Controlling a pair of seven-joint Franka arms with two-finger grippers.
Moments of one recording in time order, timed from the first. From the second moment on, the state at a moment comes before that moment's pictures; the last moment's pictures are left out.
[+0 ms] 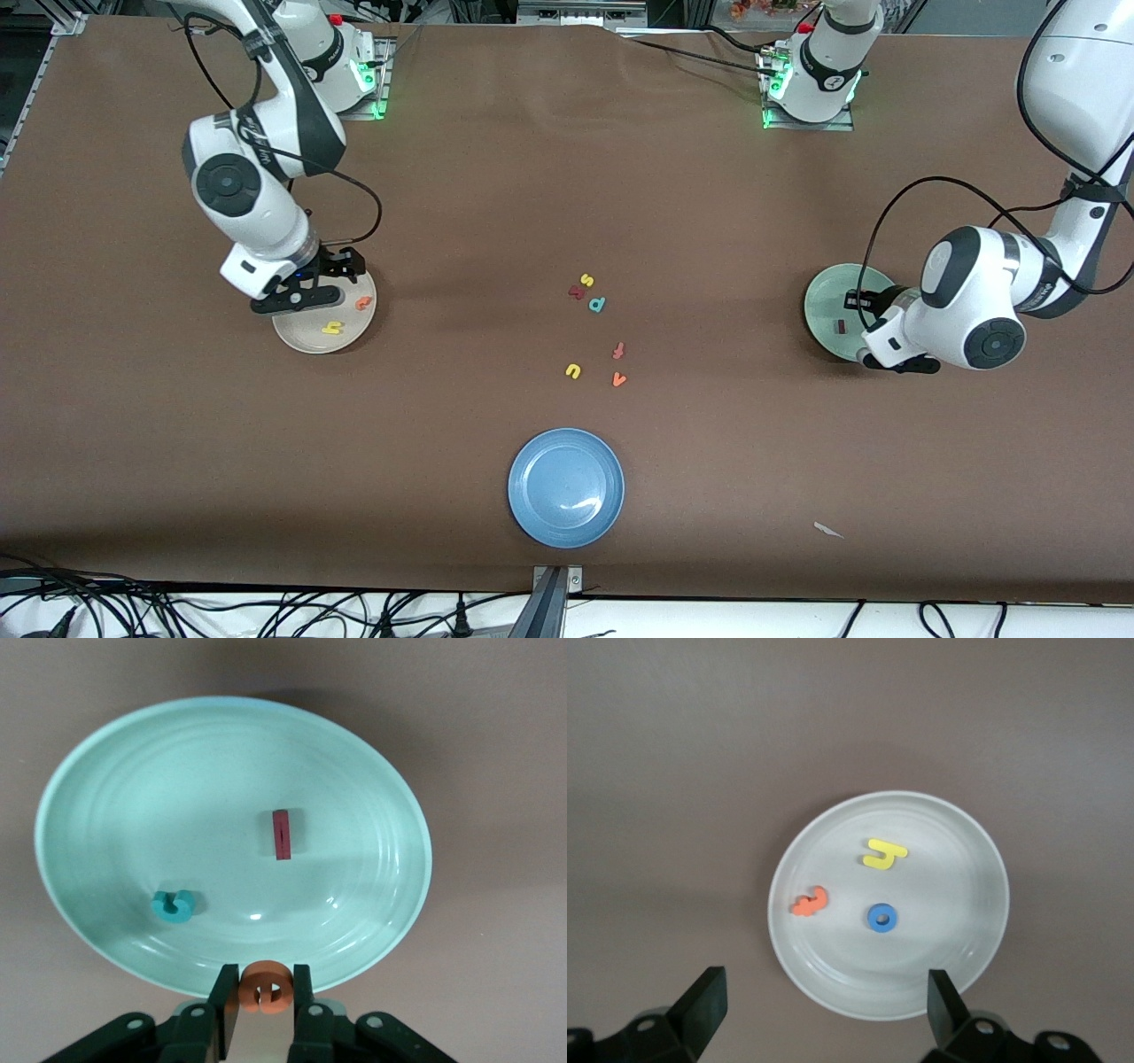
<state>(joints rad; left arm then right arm) 0.46 0.59 -0.49 -1.82 0.27 1.80 -0.10 -0.09 0.17 0.36 -2.10 -0.17 2.17 0.19</state>
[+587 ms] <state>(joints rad) 0.46 0.54 -0.56 -1.60 0.27 1.59 -0.10 0.04 0.12 0.13 -1.75 -0.04 1.80 0.10</state>
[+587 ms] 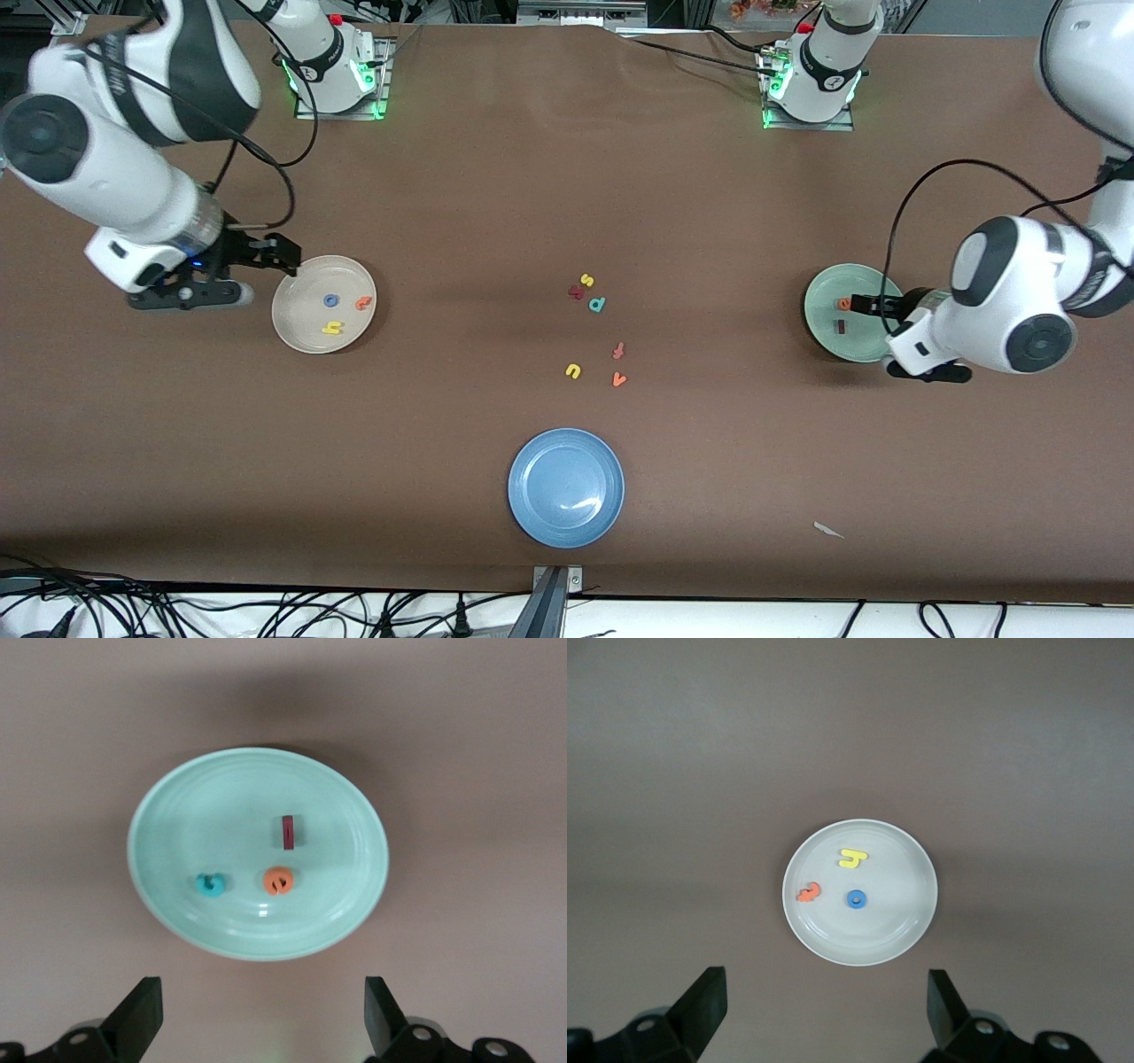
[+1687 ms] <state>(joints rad) 0.36 0.52 -0.55 -1.09 0.26 1.24 -0.10 0.09 0.07 -0.05 -1.59 0.01 1.60 -0.03</state>
